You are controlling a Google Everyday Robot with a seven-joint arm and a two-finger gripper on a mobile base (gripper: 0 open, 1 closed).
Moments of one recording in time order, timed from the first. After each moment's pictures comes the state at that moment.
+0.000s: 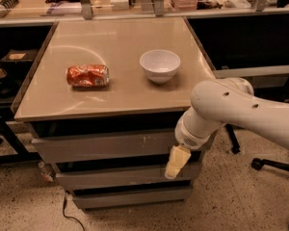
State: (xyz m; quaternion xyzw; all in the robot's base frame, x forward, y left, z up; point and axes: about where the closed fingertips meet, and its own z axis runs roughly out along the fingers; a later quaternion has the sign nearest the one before) arm 0.493 -0.101 0.677 -0.58 0.80 0.07 0.14
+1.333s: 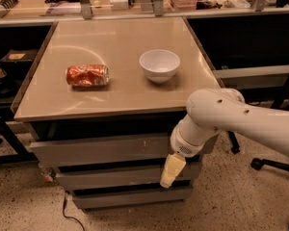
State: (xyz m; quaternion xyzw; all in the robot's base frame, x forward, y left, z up) arm 0.479 -0.085 0.646 -0.59 0.79 0.11 0.13
